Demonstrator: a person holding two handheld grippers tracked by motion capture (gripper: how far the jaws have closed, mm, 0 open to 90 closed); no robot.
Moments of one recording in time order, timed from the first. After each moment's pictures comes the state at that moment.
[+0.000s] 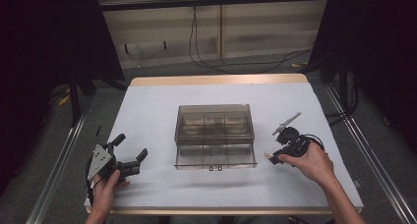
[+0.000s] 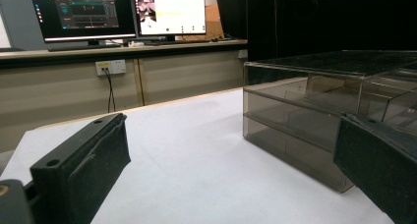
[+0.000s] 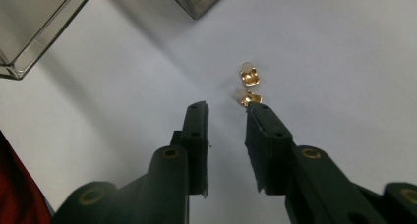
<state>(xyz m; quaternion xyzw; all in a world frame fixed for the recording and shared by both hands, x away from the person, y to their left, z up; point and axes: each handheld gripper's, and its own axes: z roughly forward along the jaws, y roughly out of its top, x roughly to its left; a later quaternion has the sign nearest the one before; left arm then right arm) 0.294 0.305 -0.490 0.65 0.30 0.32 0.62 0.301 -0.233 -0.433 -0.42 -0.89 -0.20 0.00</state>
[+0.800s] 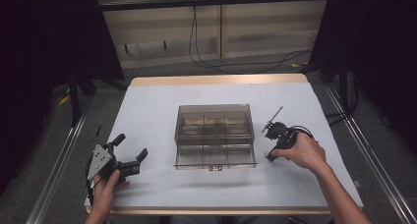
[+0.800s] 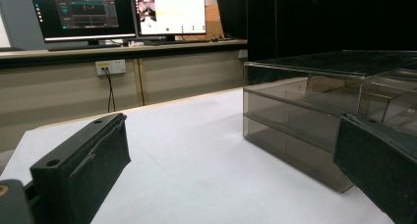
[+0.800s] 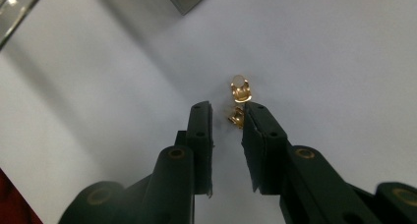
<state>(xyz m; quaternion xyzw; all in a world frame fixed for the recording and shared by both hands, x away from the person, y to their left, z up) 0.294 0.305 -0.490 0.65 0.30 0.32 0.62 0.331 -0.214 -0.440 -0.39 -0.91 -0.12 0.03</state>
